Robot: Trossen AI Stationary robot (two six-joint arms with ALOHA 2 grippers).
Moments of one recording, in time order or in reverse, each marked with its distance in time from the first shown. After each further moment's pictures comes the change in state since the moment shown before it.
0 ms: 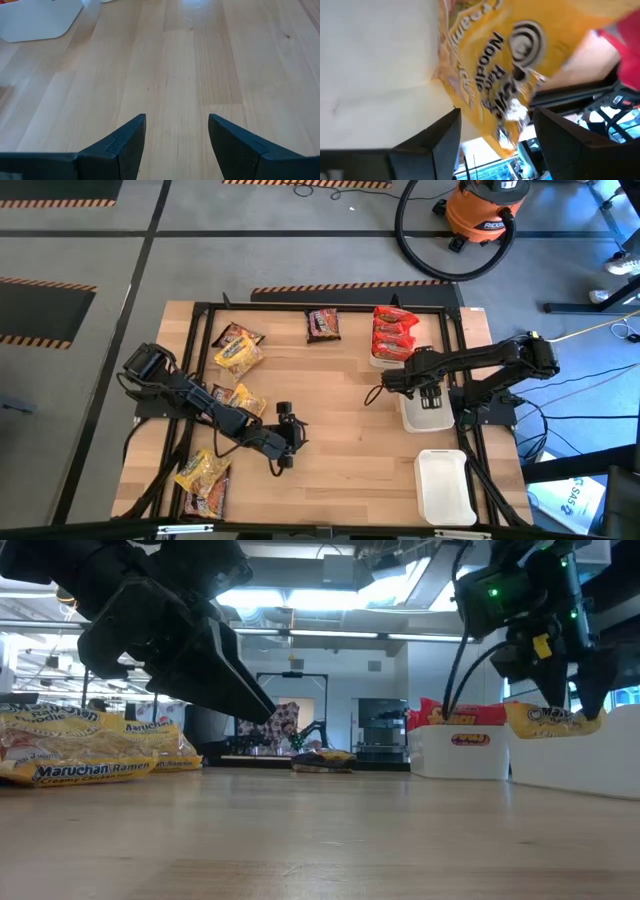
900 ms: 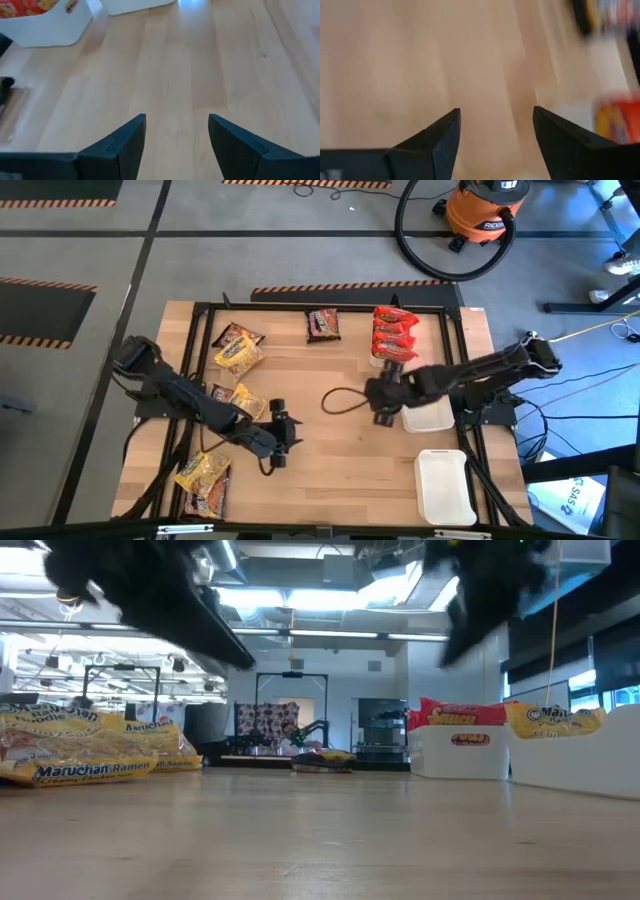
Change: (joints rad) left arm -0.036 -0.177 0.000 -0.158 -0.007 -0.050; right arm 0.280 -0.004 0.170 0.639 0.059 0.307
